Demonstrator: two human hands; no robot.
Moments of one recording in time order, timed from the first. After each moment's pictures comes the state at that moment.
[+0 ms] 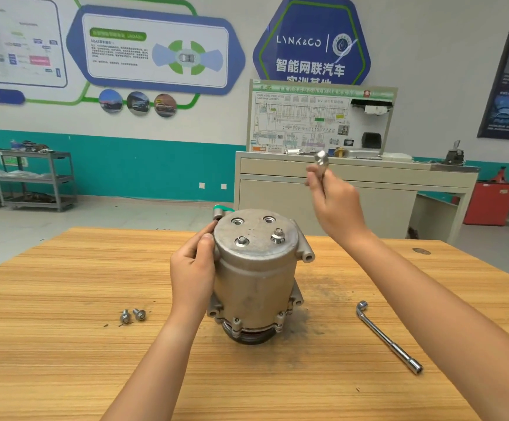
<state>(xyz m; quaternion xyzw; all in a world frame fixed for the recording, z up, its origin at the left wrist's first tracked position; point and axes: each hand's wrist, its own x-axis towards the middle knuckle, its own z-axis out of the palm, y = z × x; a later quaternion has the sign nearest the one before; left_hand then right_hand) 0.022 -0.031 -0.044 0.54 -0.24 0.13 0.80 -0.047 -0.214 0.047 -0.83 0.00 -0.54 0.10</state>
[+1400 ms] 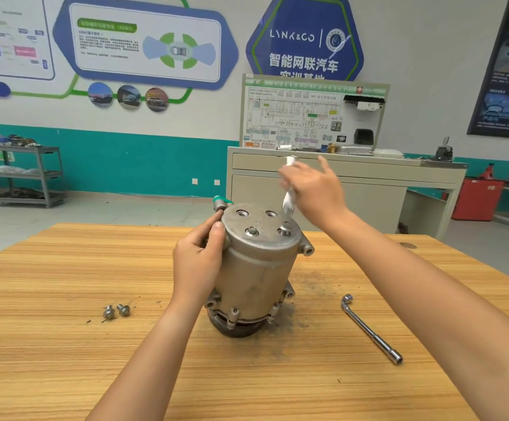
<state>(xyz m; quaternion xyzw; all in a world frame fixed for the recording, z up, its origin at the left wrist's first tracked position) 0.011 -0.050 -0.038 0.58 -0.29 0.14 0.75 -0.034 -0.237 0.054 -0.86 -0.01 -0.49 -0.13</state>
